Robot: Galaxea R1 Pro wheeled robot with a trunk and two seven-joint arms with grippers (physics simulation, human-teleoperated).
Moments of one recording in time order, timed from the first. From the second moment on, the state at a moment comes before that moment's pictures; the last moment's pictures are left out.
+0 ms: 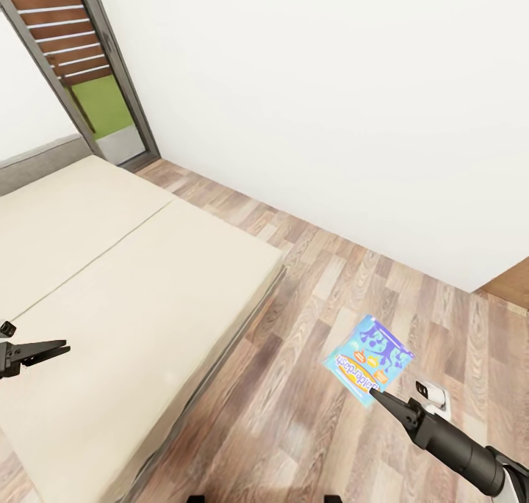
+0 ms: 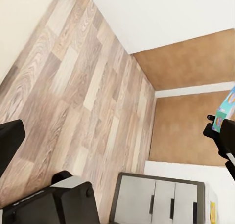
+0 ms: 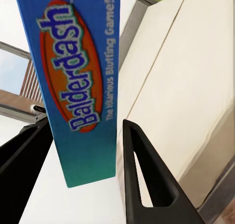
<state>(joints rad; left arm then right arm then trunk) -0.42 0.73 0.37 -1.06 0.26 0.95 -1.57 -0.08 -0.07 -0.47 -1.45 -0.39 0.66 1.37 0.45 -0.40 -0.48</state>
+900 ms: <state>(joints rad) -0.42 0.73 0.37 -1.06 0.26 0.95 -1.57 -0.08 -0.07 -0.47 -1.45 -0.39 0.66 1.37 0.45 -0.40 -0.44</state>
